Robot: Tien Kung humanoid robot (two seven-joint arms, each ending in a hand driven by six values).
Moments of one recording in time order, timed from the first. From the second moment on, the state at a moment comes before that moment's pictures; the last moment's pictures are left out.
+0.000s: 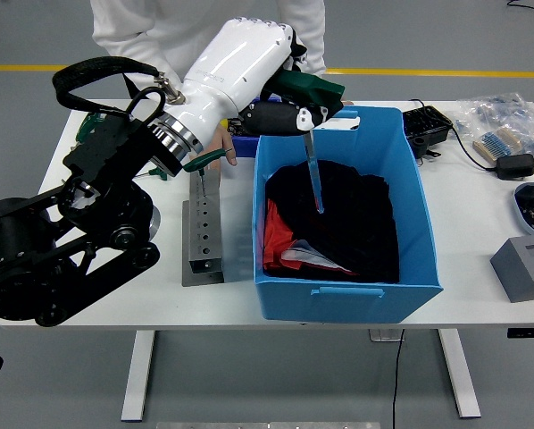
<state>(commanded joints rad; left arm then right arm) -0.83 0.28 -0.68 -1.63 1.97 0.17 0.33 0.07 -0.20 0.52 0.18 -0.07 -0.17 0.02</state>
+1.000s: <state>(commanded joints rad) -1.02 0.08 -0.24 -1.26 1.70 0.14 0.22 0.09 -0.21 0.54 0.18 -0.10 -0.16 0.01</state>
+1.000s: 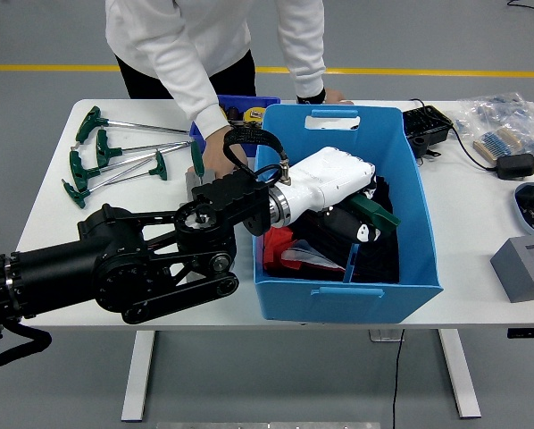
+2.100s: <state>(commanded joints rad) -1.05 0.00 -0.24 -1.06 1.86 0.25 0.15 0.09 -0.22 0.52 0.18 -0.12 -0.16 0.01</state>
